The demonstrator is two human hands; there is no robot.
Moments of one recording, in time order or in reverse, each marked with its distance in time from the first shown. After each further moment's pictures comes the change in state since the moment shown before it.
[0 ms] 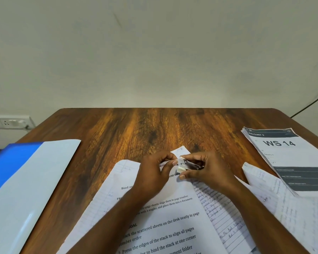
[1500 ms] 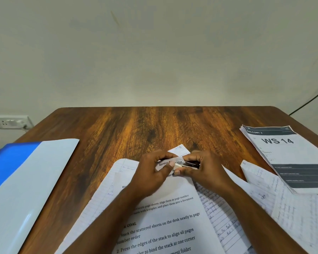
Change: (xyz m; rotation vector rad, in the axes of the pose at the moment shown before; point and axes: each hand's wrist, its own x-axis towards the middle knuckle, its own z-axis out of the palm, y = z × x) left_hand 0.001 -0.005 -0.007 -0.083 -0.098 0.021; right_hand 0.005 0.013 0.012 -0.097 0.105 -0.117
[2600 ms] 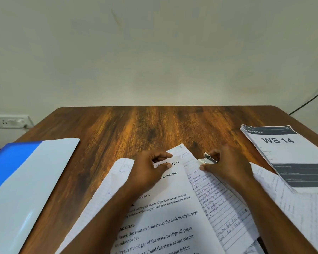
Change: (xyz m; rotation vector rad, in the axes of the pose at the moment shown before) left_hand 0.000 0.004 -0.007 0.020 0.054 -0.270; right_hand 0.000 0.010 -0.042 -0.520 0.141 0.411
